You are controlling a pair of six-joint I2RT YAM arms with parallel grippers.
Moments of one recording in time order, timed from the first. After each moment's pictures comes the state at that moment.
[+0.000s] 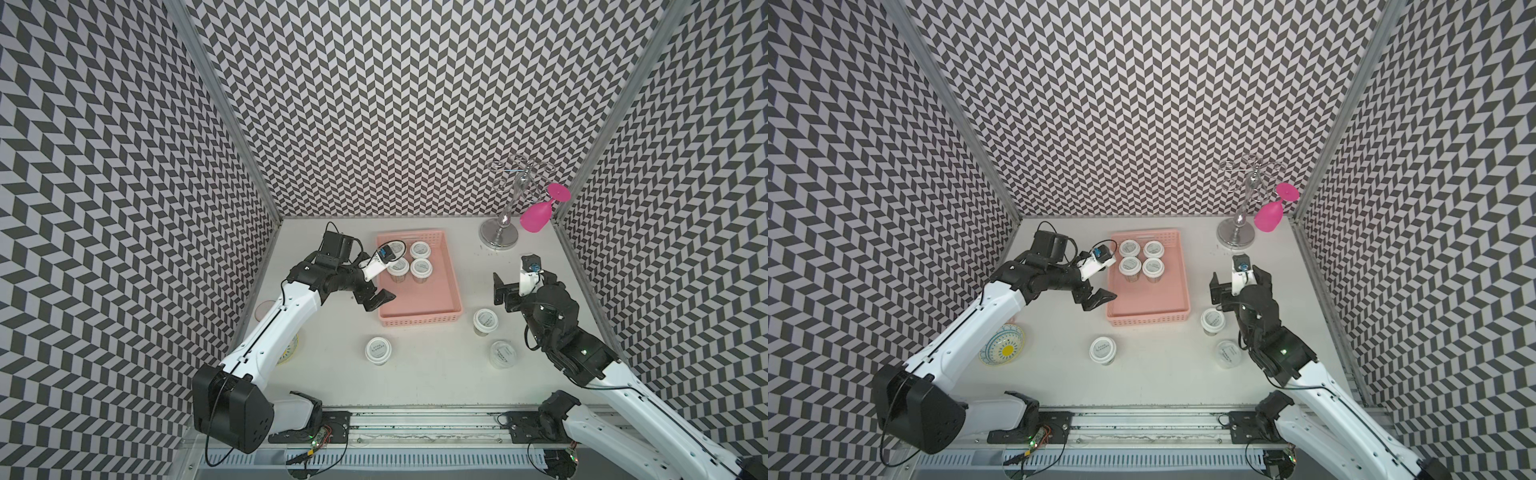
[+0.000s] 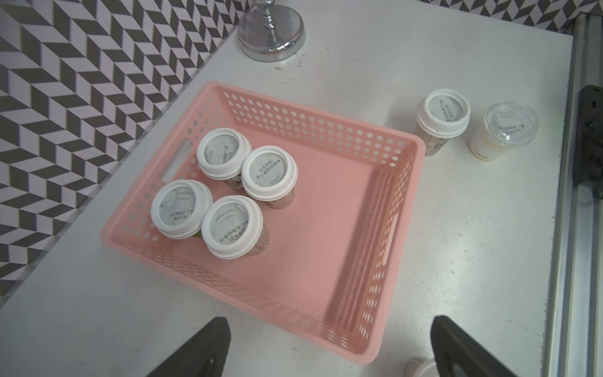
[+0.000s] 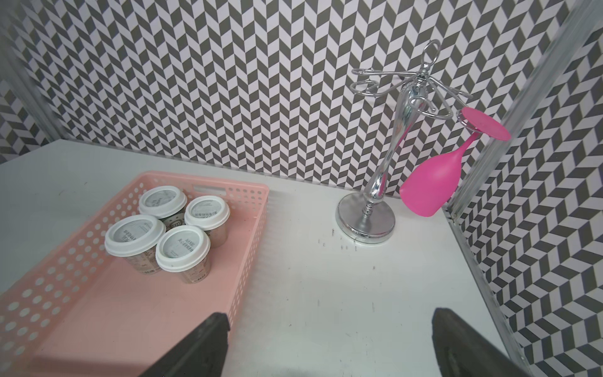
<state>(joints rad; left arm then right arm) -0.35 1.32 1.19 -0.77 0.52 0.66 0.58 0.73 0.66 -0.17 0.52 -0.02</state>
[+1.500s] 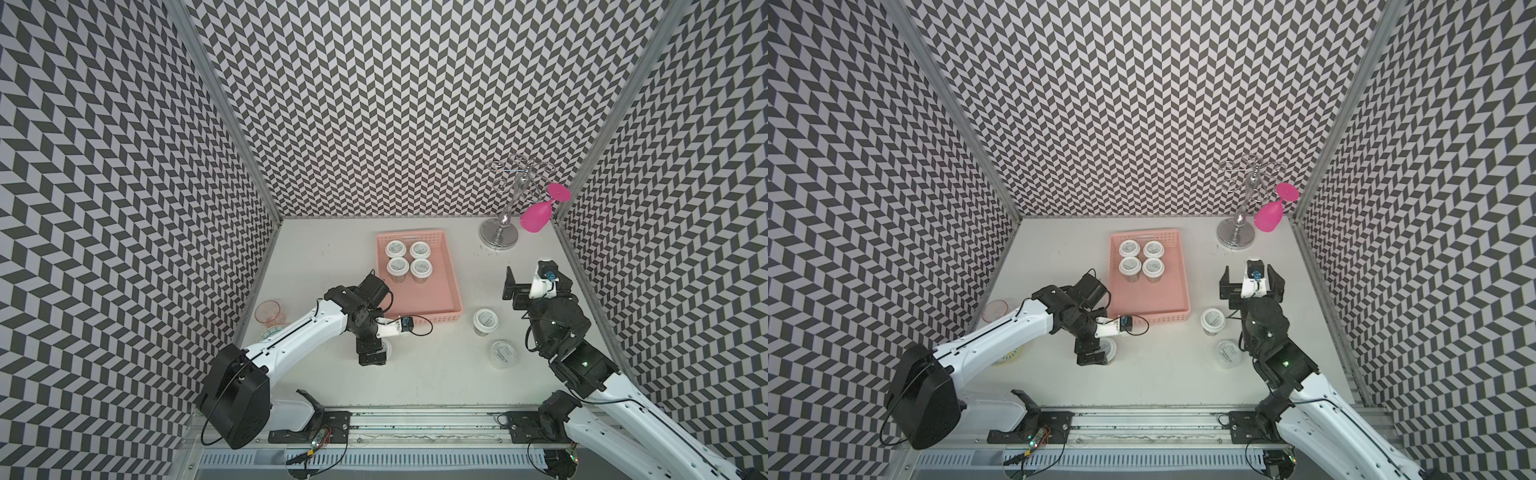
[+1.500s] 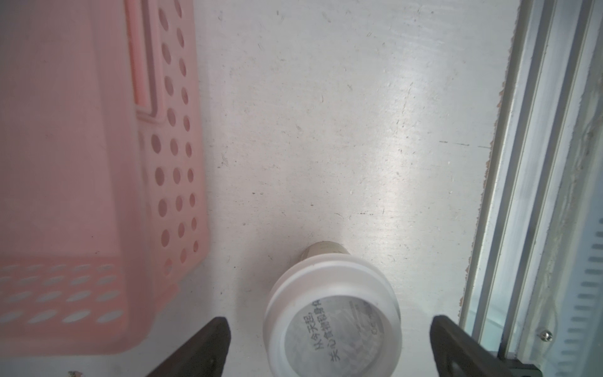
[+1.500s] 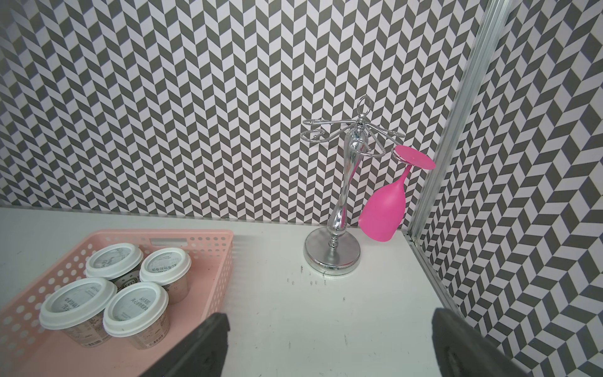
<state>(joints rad) -0.64 1.35 0.95 -0.99 0.24 0.82 0.59 0.66 0.57 0.03 0.66 -0.07</state>
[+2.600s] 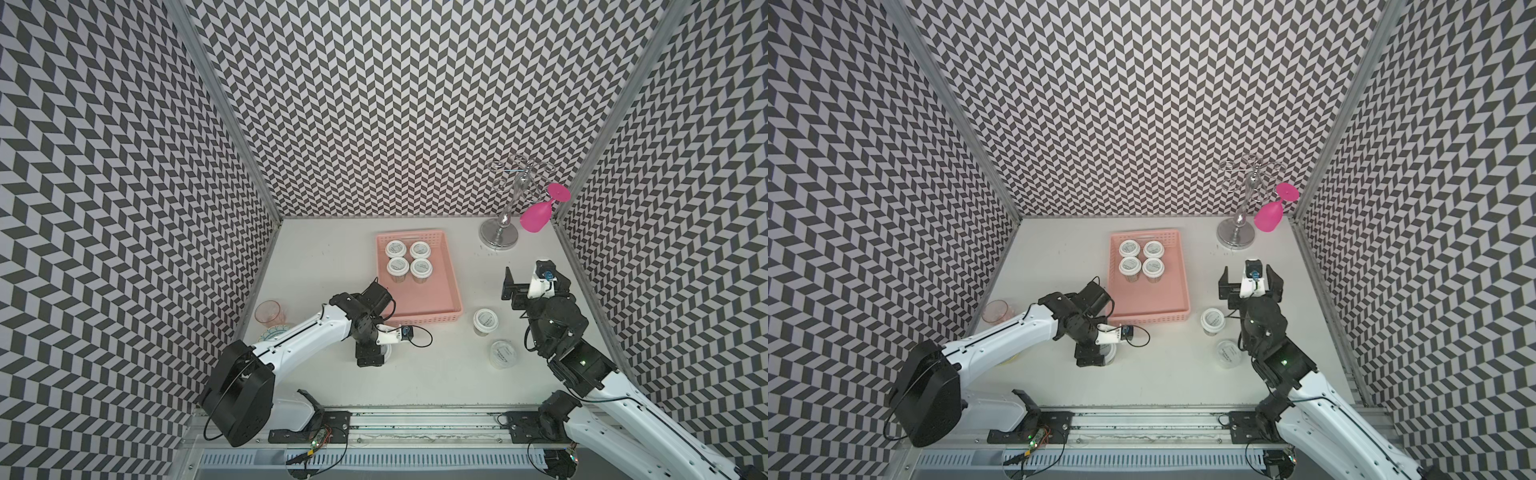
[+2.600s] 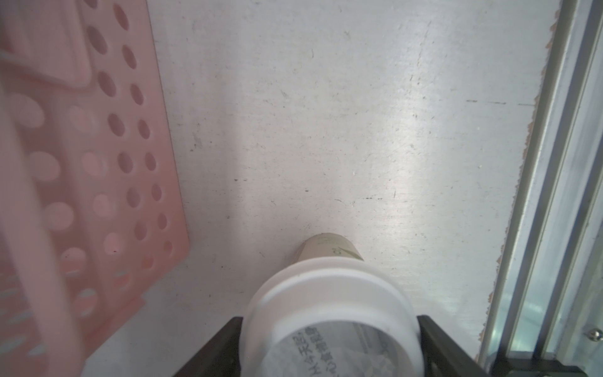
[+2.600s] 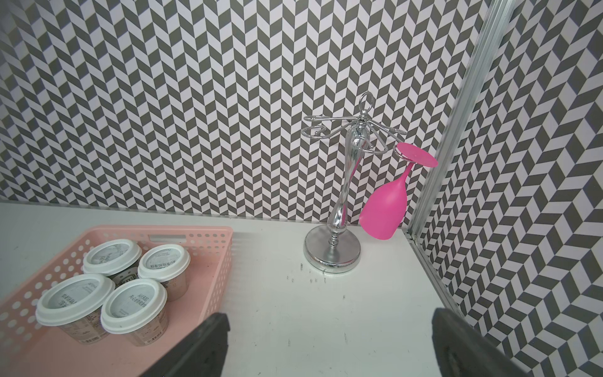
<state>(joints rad) -0.67 1.36 0.89 -0.93 0.17 0.84 0.59 0.68 0.56 0.04 0.66 -0.07</state>
